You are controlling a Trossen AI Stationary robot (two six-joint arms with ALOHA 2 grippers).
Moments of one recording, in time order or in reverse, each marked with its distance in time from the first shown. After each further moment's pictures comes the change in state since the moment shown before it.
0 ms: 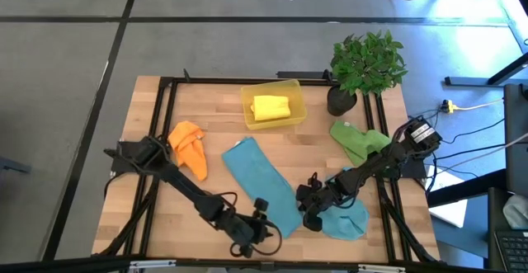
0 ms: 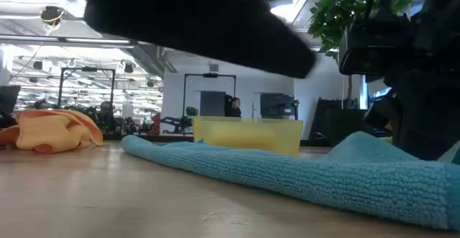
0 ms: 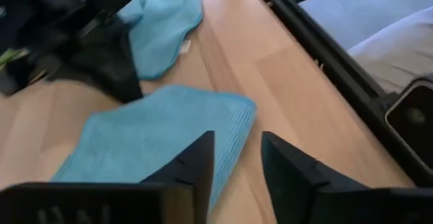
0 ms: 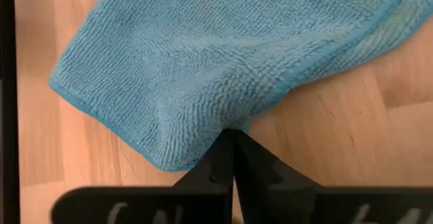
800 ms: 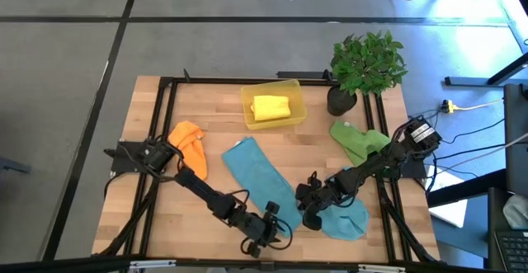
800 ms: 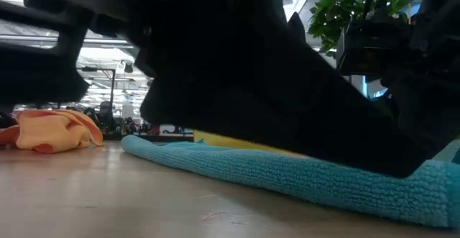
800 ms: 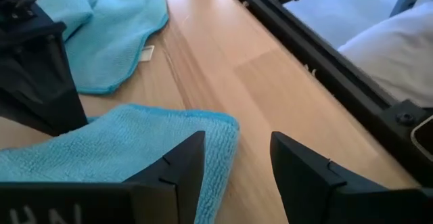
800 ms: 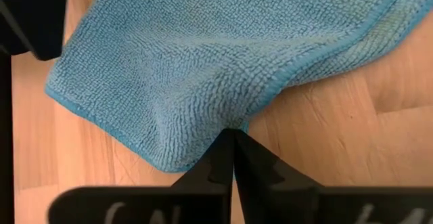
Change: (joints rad) left arm 0.067 0.140 0.056 0.139 0.173 0.053; right arm -0.008 0.000 0.000 -0.004 -0.002 -0.010
